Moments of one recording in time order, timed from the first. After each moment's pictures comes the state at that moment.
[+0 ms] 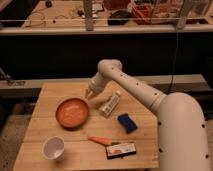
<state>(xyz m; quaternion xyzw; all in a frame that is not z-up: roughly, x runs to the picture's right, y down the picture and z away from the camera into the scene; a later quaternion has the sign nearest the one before) -0.085 0.043 0.868 -0.13 -0.40 -0.44 0.79</state>
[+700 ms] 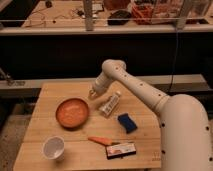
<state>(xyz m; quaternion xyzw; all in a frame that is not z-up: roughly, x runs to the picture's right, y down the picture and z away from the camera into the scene) -0.065 0.047 0.864 -0.14 -0.41 -0.44 0.79</state>
